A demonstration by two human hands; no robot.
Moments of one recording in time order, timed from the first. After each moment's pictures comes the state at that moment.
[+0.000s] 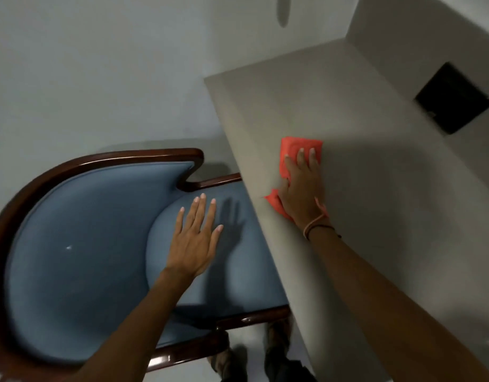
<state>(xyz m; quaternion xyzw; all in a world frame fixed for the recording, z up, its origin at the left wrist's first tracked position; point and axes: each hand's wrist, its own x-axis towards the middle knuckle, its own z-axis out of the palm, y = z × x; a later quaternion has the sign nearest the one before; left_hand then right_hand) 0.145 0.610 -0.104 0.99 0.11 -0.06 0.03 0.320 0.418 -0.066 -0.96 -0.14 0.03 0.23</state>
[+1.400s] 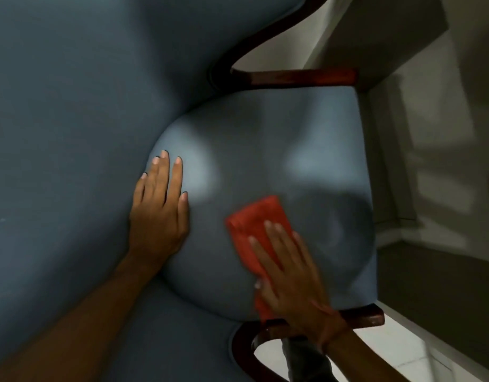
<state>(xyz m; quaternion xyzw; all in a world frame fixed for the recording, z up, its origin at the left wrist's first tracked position) 0.069 0.815 -0.396 0.98 0.19 0.00 0.08 0.100 0.529 -0.389 -0.90 -0.43 0.09 0.09</state>
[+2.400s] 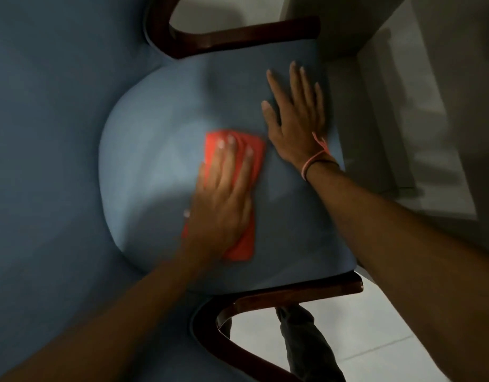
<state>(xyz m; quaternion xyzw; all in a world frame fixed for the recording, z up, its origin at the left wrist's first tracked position) 0.114 0.662 -0.389 0.99 0.05 -0.01 0.14 0.304 0.560 -0.396 -0.97 -0.23 0.03 0.11</state>
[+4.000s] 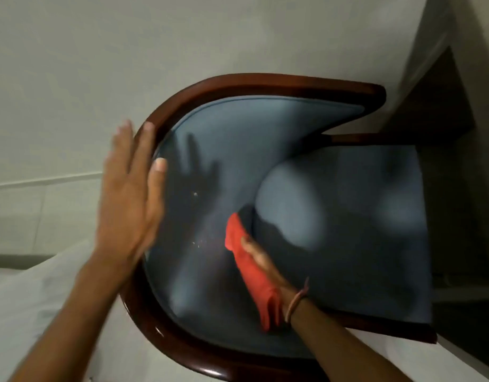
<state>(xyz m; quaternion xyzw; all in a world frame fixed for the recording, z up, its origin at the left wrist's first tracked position) -0.009 0.899 -0.044 0.93 0.33 0.09 0.13 0.022 0.723 -0.183 -0.58 -0.11 0.57 0.57</state>
